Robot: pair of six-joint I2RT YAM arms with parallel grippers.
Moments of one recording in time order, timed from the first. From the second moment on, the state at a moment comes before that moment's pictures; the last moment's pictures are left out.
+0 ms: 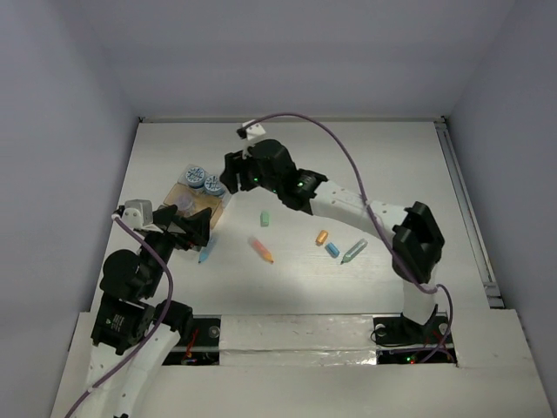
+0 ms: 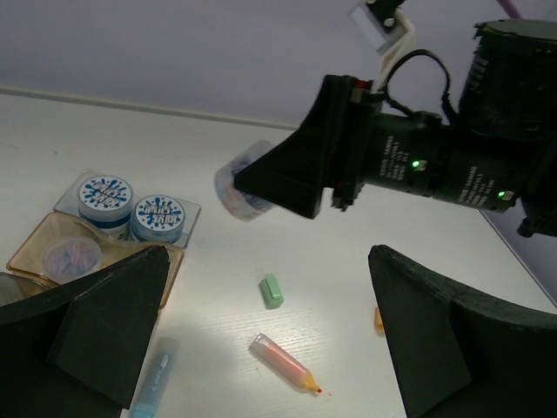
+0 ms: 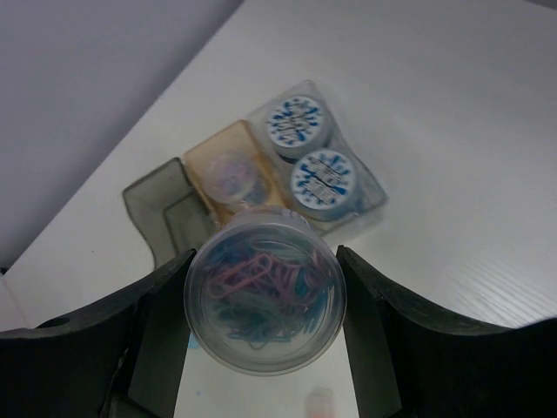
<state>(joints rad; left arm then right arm) -0.34 0.25 0.68 -0.36 -0.05 -0.35 0.91 1.88 1.63 -0.06 0.13 0.33</state>
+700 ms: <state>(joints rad) -0.34 0.25 0.68 -0.36 -0.07 -0.35 1.00 2.42 2.16 -0.21 0.03 0.23</state>
